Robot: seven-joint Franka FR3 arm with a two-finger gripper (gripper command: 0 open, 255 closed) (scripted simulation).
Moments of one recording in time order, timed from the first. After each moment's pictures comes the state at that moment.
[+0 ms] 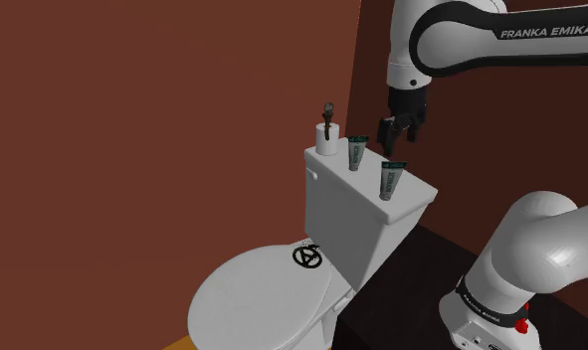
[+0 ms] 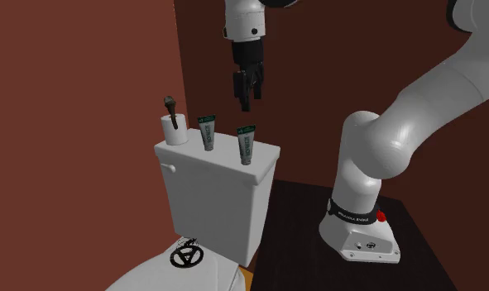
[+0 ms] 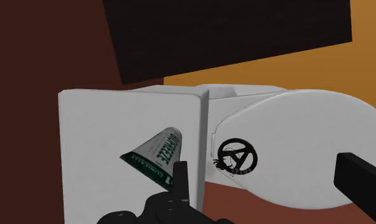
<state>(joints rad) -0.02 -0.74 0.05 -2.40 -0.09 1.59 0.17</state>
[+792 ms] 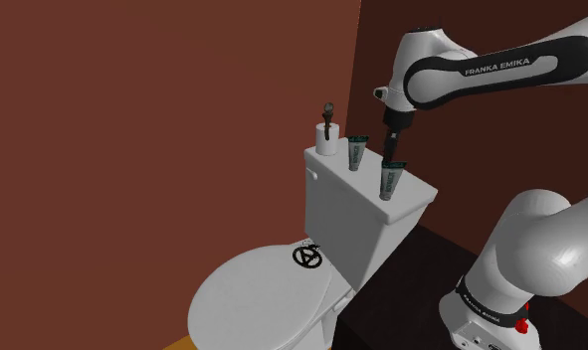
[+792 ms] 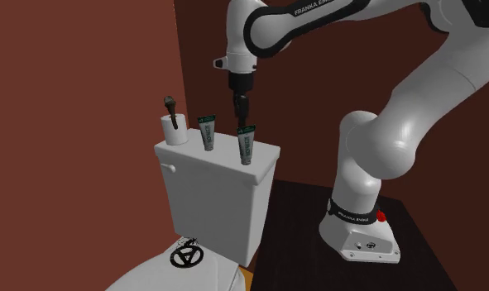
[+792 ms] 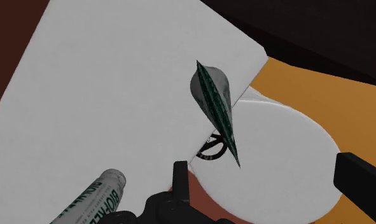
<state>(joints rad) 0.08 -0.63 -0.27 -2.55 -0.22 1.98 -0.48</state>
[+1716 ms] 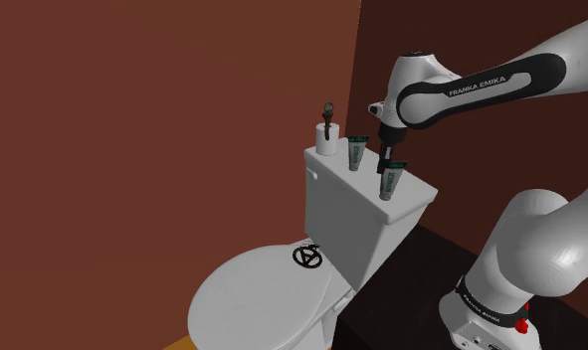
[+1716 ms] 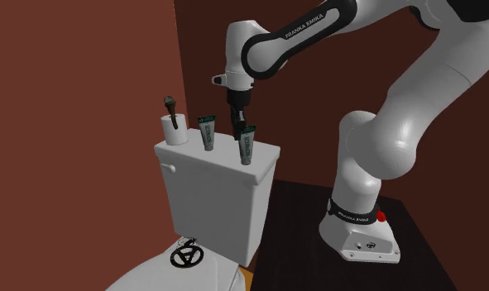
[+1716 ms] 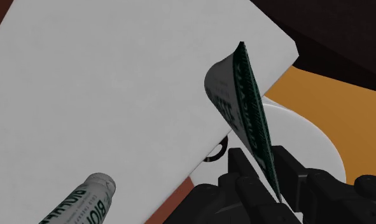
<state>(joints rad) 0.09 -0.56 -0.33 -2.62 -0.24 2.15 -0.57</state>
